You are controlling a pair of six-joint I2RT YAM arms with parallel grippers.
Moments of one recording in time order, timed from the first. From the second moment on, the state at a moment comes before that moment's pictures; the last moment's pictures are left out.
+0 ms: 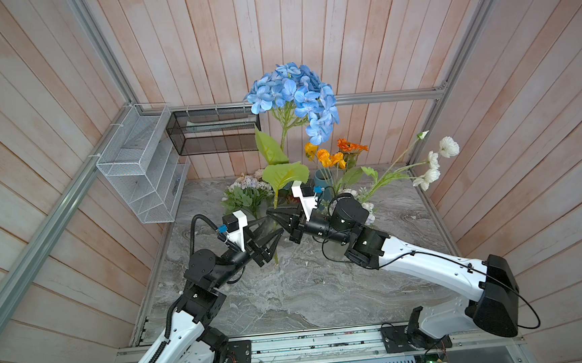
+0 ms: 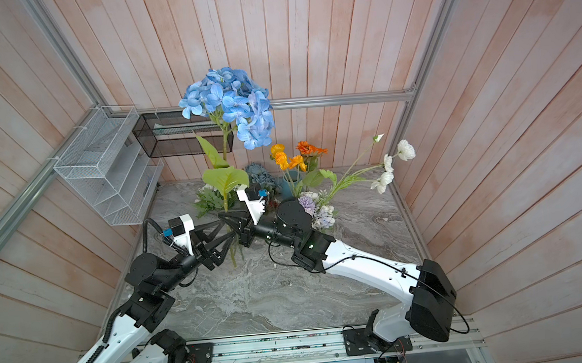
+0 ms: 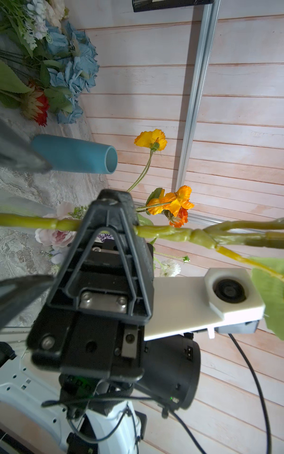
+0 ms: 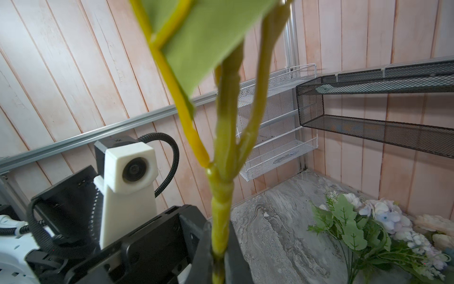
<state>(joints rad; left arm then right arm) -0.52 0.71 0.57 0.37 0.39 -0.30 0.99 1.40 1.15 0.41 -0.27 0.31</state>
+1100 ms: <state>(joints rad) -1.00 1.52 0.66 0.80 -0.05 -0.31 0.83 0.59 0.72 -0.17 0.32 0.29</state>
